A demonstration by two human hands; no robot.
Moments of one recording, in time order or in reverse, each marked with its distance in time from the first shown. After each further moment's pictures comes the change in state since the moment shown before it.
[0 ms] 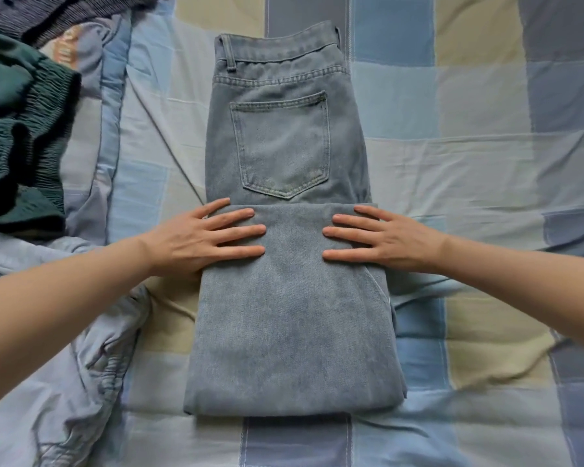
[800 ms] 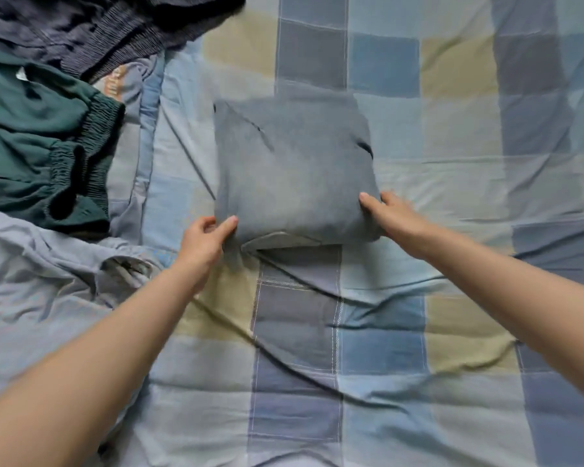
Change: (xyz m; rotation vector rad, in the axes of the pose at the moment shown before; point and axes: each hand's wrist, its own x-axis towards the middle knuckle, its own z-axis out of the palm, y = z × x) left_hand 0.025 0.047 -0.054 -1.634 0.578 -1.701; right_hand 0.032 0.009 -0.079 1.648 0.226 1.491
